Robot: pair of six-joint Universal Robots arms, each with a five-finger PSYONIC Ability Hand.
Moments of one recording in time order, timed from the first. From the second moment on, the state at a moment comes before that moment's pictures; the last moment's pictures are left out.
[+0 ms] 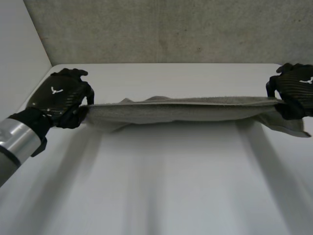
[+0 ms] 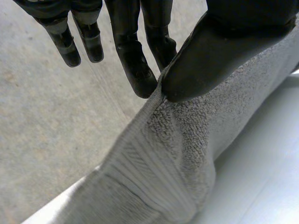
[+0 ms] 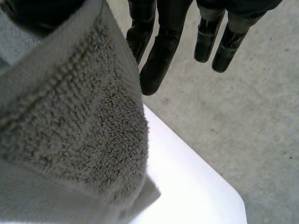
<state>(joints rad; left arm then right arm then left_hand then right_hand) 4.58 -1.48 -1.90 3.35 -1.08 3.38 1.51 -1.63 1.77 0.00 1.05 2.69 1.28 1.35 0.23 0.23 1.15 1.31 1.33 0.22 0.25 1.17</state>
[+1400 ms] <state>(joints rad) 4.65 -1.64 -1.78 3.52 -1.05 3.23 1.59 -1.43 1.64 -0.12 1.15 2.79 1.28 1.35 0.23 0.23 1.15 1.31 1.34 0.22 0.25 1.17</state>
